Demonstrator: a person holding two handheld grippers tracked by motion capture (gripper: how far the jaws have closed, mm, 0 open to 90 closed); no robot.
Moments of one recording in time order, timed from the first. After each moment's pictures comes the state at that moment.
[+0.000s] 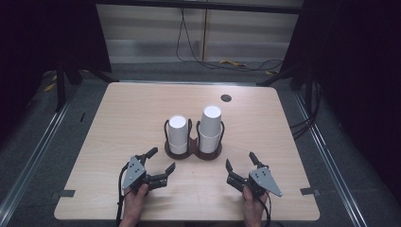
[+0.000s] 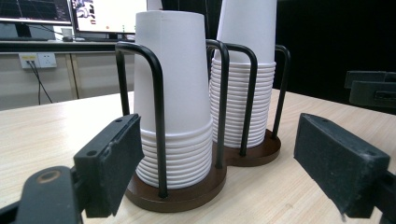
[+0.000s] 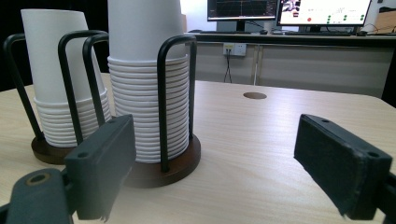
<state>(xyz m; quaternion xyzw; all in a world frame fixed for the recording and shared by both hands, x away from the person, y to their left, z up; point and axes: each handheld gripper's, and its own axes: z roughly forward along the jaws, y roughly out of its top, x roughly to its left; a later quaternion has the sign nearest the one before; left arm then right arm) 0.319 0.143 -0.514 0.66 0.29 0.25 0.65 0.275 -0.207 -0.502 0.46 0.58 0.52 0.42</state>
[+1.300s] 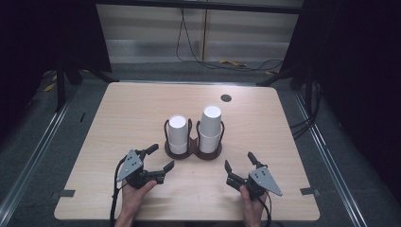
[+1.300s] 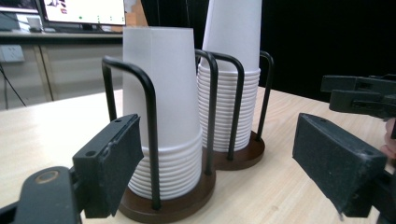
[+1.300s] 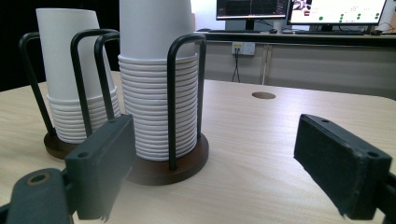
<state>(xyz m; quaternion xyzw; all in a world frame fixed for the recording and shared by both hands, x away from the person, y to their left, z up) 0.330 0.152 -0.493 0.68 0.26 0.21 0.65 0.276 -0.208 -0.502 0.44 0.60 0.53 0.41</state>
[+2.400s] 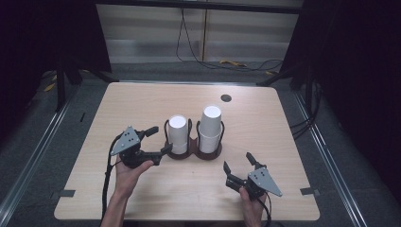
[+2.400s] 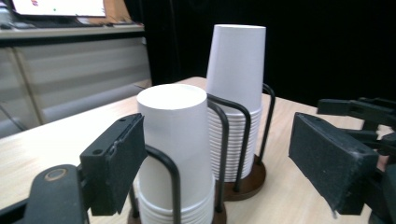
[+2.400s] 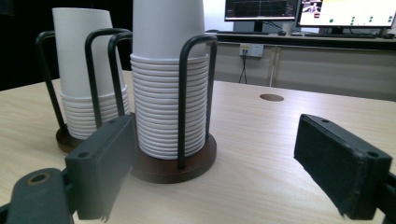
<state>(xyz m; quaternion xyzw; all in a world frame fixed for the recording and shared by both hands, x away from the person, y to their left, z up) 0.366 0.157 -0.433 0.72 0.24 0.17 0.63 0.274 -0.207 -0.502 0.42 0.61 0.54 0.40</state>
